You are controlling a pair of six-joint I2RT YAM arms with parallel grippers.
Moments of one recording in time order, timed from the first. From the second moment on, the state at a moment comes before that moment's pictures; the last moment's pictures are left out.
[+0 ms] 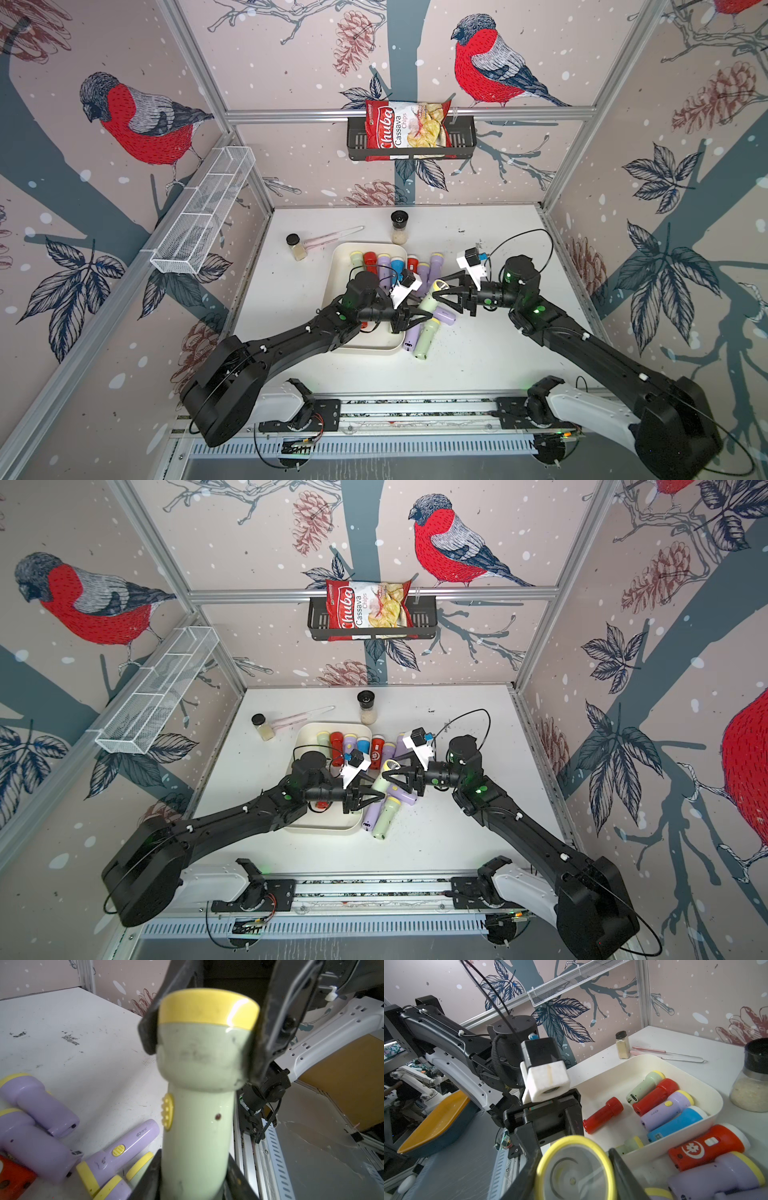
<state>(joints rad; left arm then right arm) -0.73 1.29 0.61 0.35 0.72 -0.11 0.53 1.06 0.62 0.22 -0.90 0.16</state>
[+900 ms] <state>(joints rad) -0.56 1.08 0.58 -0.11 0.10 -0.40 0.53 0.96 0.50 0.28 -0.52 0.22</state>
